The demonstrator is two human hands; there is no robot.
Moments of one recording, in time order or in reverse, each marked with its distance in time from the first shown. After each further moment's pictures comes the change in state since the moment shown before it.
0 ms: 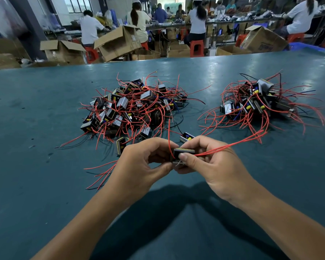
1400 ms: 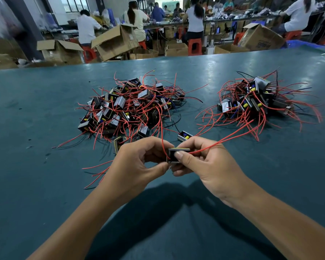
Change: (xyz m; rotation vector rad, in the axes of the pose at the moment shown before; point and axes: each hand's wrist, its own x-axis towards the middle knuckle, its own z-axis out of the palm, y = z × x) left_hand -0.001 -0.006 -0.006 0.008 -0.037 -0.002; right_hand -0.003 0.000 0.005 0.066 0.039 0.069
